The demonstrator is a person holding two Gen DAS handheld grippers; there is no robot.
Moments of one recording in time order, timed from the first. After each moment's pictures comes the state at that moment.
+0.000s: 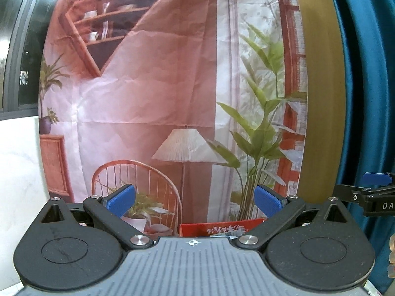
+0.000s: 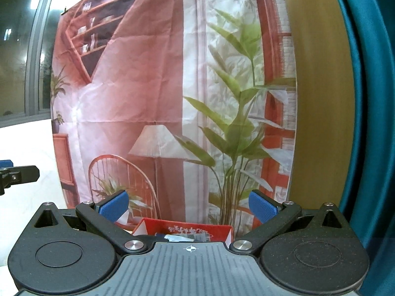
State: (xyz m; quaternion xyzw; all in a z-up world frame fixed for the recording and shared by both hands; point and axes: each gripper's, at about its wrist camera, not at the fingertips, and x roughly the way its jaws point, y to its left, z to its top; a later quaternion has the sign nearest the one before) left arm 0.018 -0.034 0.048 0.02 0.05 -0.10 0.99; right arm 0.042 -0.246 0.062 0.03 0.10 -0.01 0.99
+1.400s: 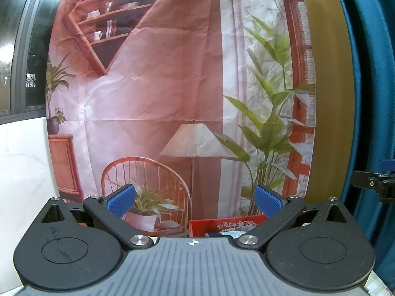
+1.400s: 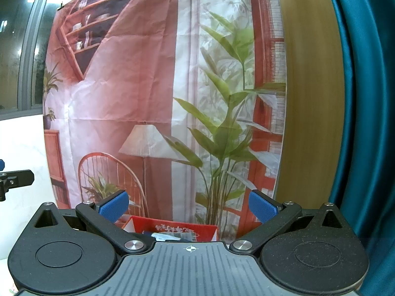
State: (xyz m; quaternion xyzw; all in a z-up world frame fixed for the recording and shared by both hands) left arm 0.023 -0.034 0.045 0.04 0.07 -0.07 0.99; right arm 0.035 -0.252 0.070 0.01 0.10 -0.03 0.99
